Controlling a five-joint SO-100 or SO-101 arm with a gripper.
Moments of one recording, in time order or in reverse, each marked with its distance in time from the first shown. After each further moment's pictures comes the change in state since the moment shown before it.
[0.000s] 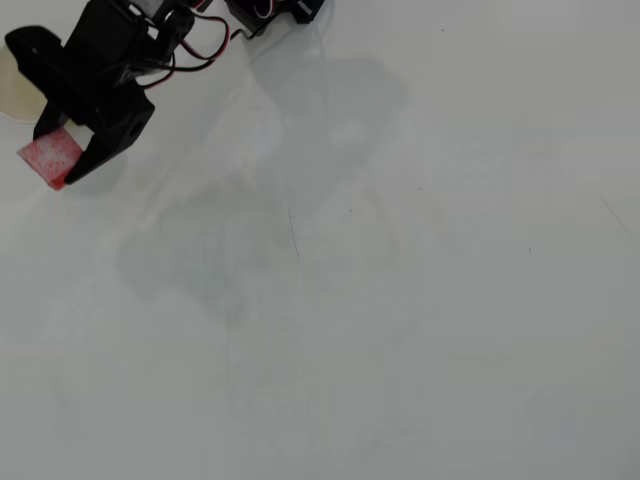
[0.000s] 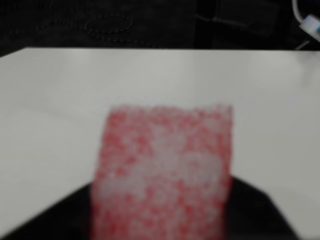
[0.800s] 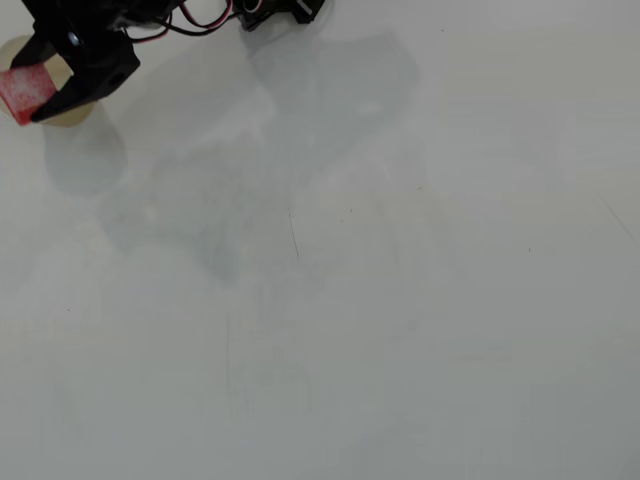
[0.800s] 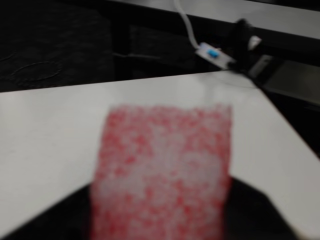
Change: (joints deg) arm 13.0 15.7 10.2 0.0 0.0
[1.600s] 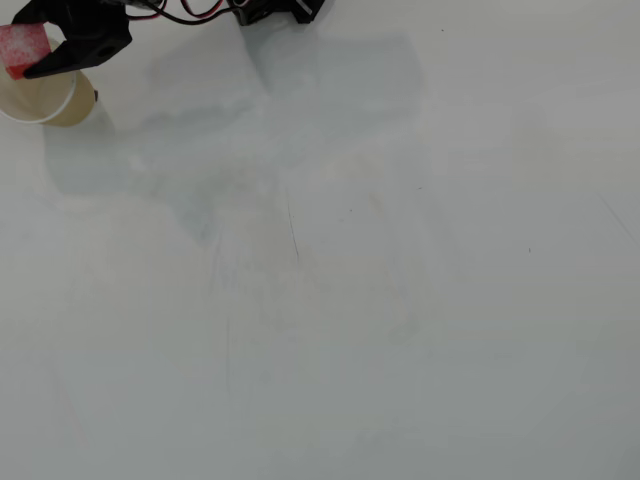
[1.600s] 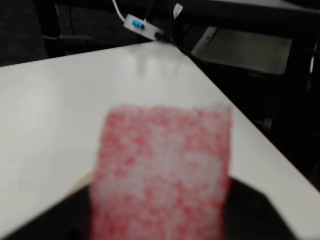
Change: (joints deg) arm 9.0 2.9 6.8 -0.4 0.0
